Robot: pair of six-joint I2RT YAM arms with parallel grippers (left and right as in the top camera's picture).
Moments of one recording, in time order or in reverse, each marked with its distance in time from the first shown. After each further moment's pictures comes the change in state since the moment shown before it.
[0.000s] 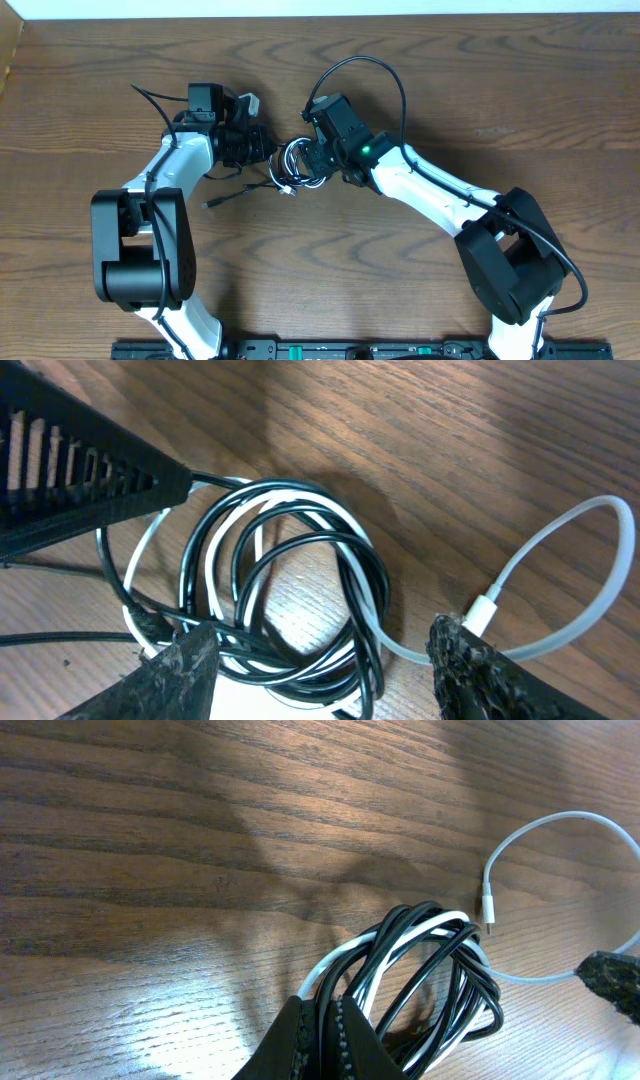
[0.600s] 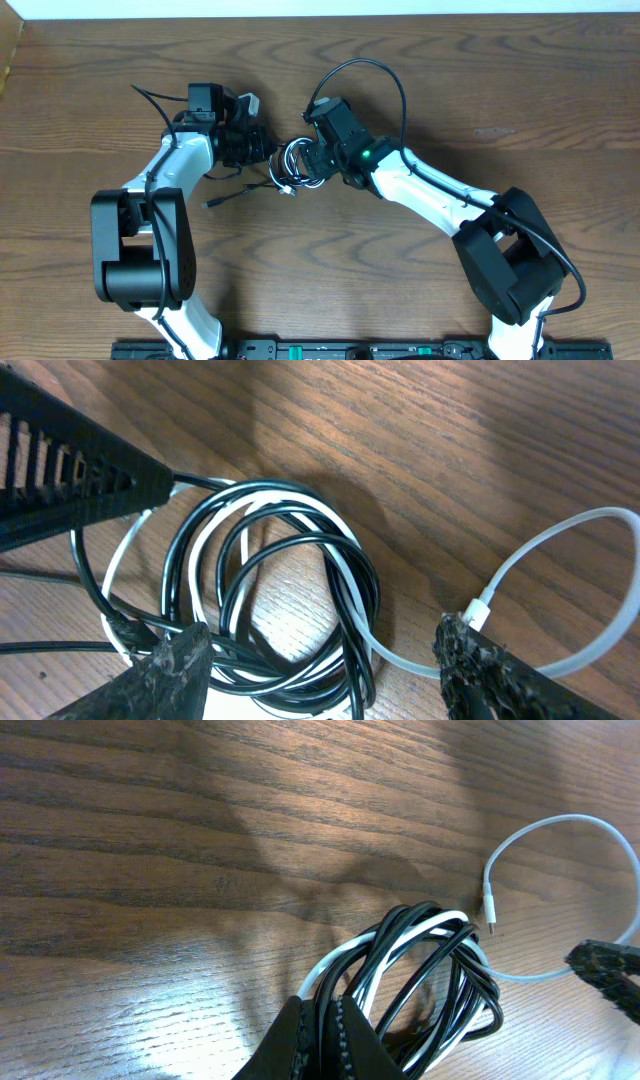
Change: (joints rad) left arm 0.000 0.000 0.000 0.000 0.000 0.000; right arm 0.004 0.000 -0.038 0.055 0.026 0.000
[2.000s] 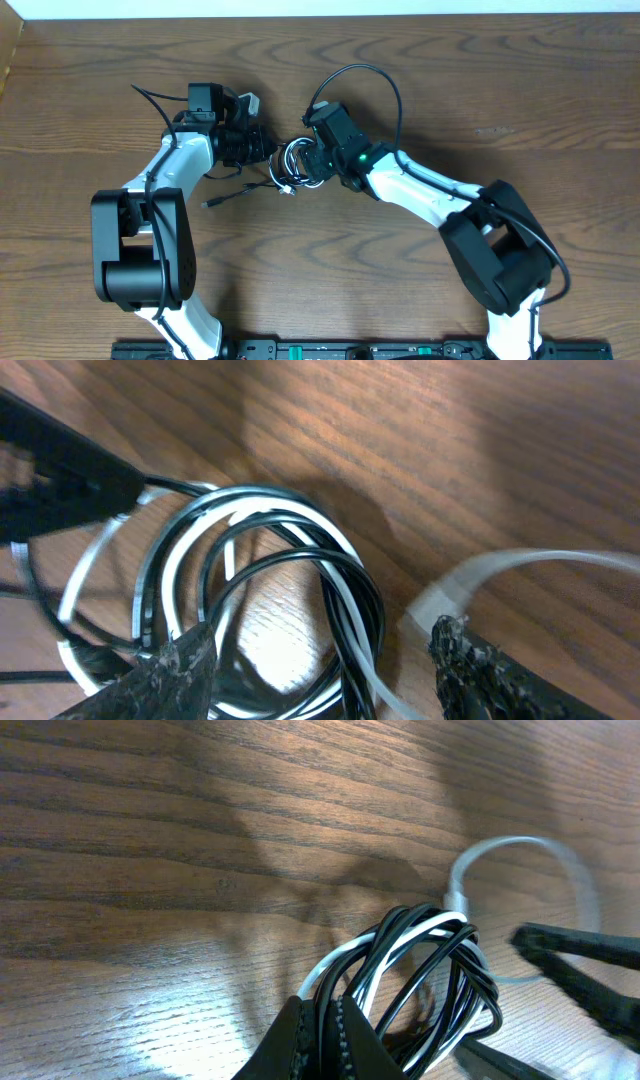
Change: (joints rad) left arm 0.000 0.000 0.000 0.004 0.000 0.000; right arm 0.000 0.057 -0.019 0.089 0.000 0.000
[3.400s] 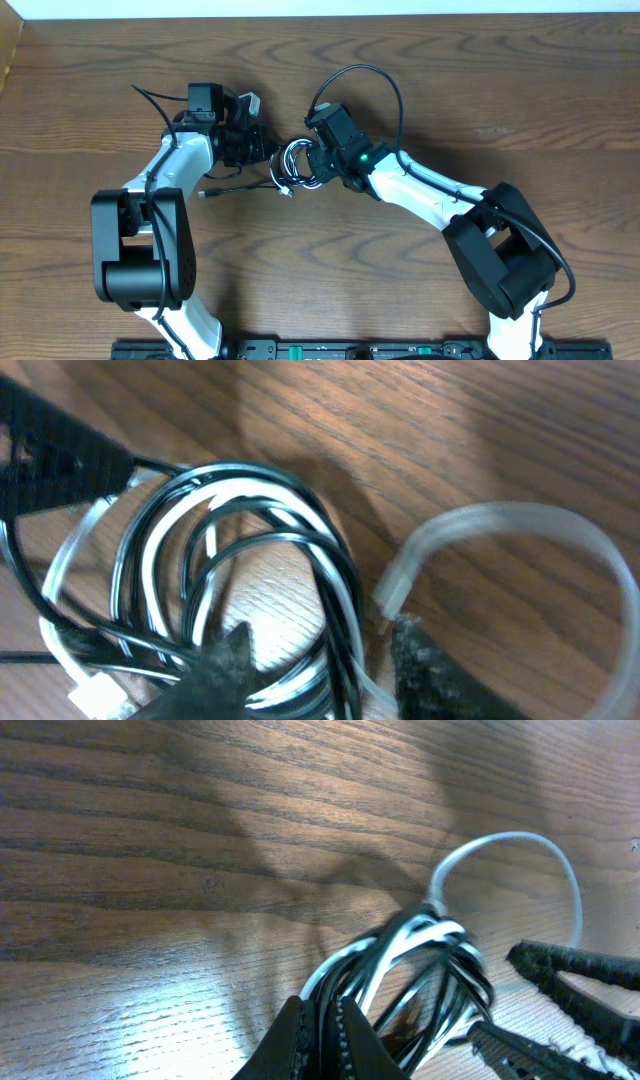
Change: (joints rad) left arm 0.000 0.000 0.000 0.000 0.020 0.000; right arm 0.000 -0.021 -0.003 -0.043 0.022 0.000
